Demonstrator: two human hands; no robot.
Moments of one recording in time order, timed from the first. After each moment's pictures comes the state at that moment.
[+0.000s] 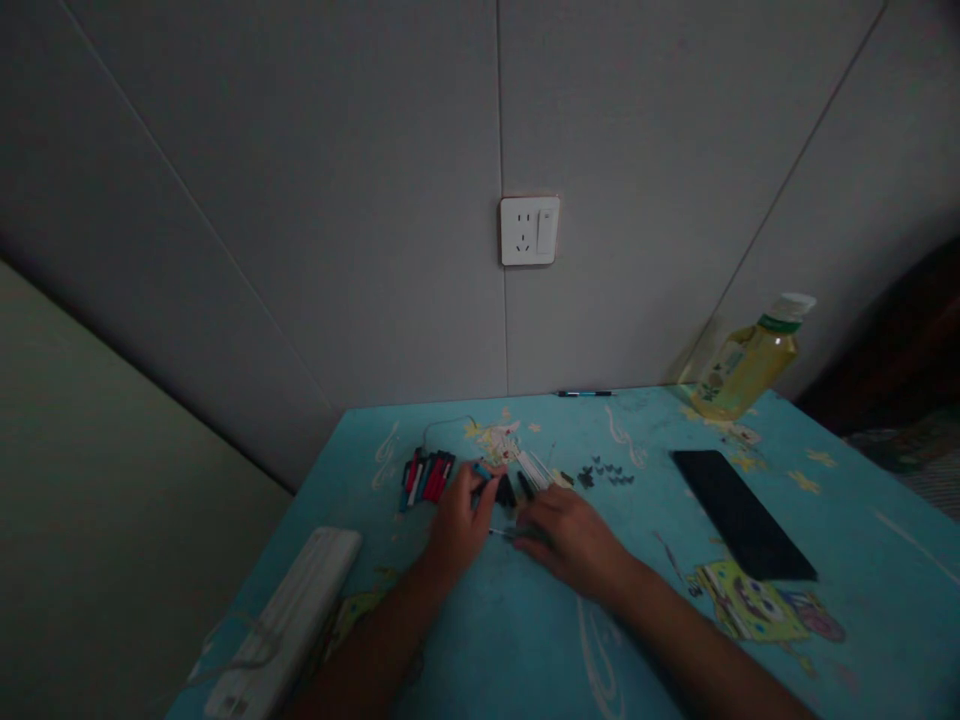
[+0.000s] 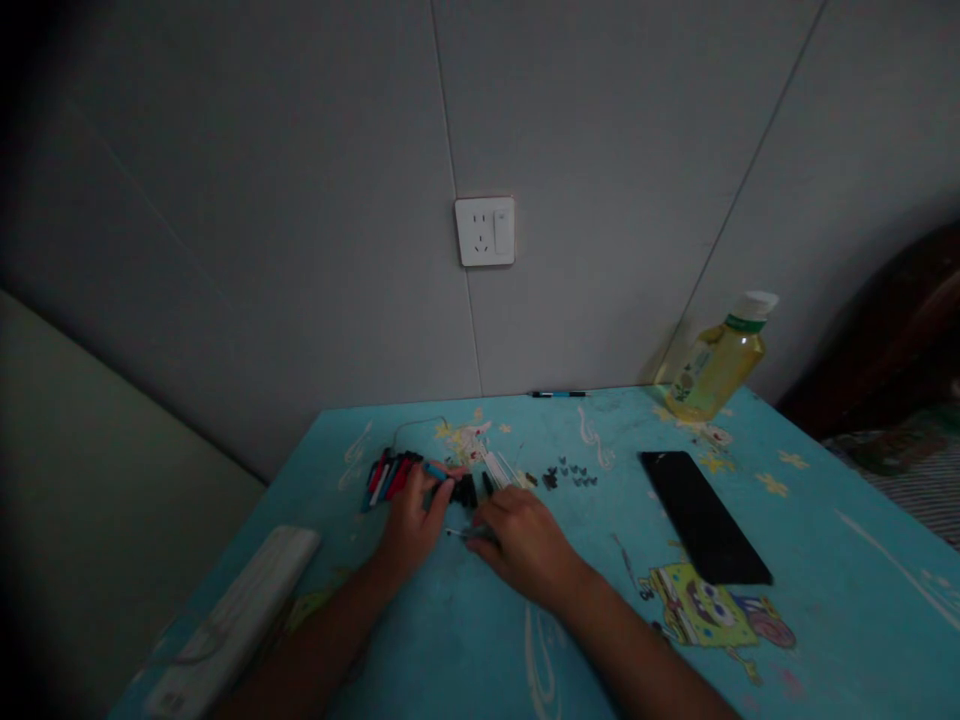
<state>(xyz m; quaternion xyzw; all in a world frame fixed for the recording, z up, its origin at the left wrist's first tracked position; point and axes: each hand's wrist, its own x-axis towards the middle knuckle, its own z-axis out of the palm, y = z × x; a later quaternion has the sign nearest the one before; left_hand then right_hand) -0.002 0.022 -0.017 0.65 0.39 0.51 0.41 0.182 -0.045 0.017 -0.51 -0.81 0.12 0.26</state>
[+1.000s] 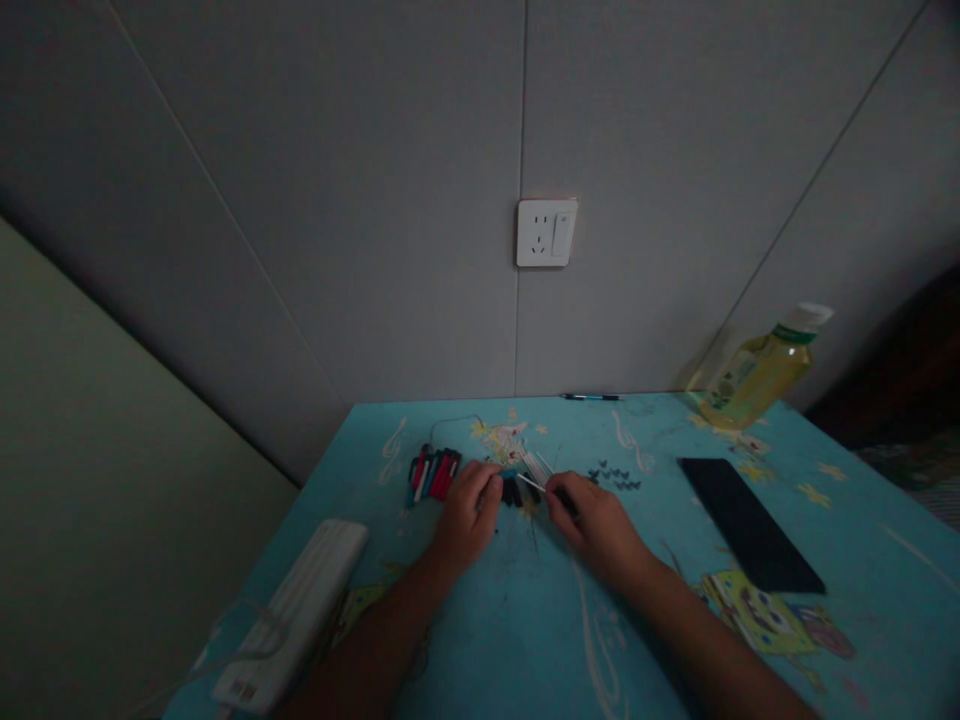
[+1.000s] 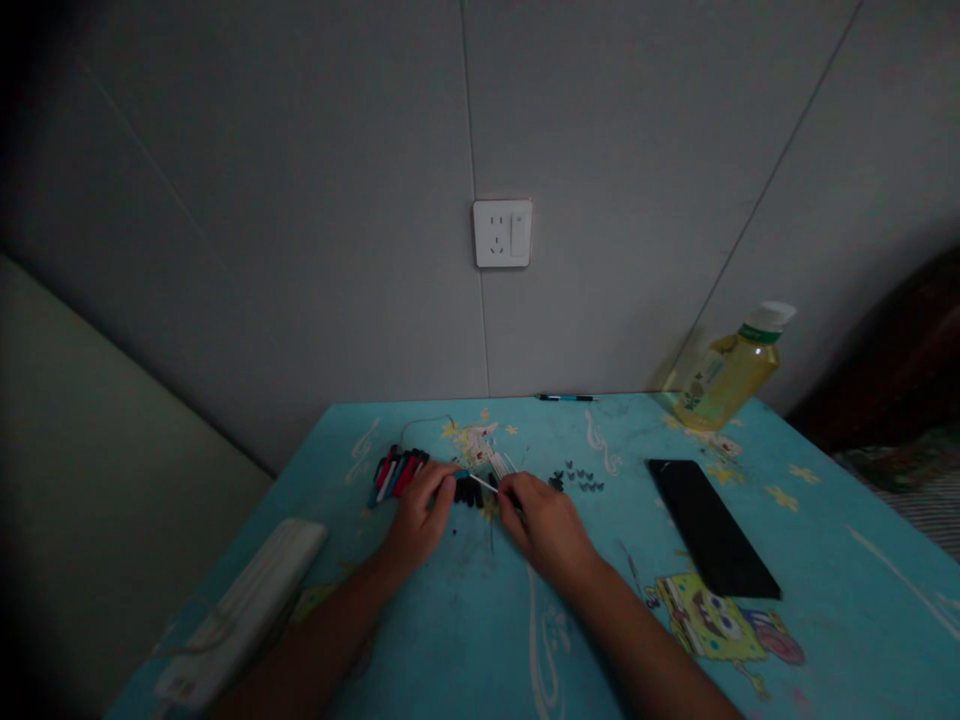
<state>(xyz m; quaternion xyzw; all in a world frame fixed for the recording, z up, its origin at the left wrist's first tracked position) -0.006 0.024 -0.008 0.74 0.36 0.49 0.29 0.194 -0.039 0.022 -0.56 -0.75 0.11 0.33</state>
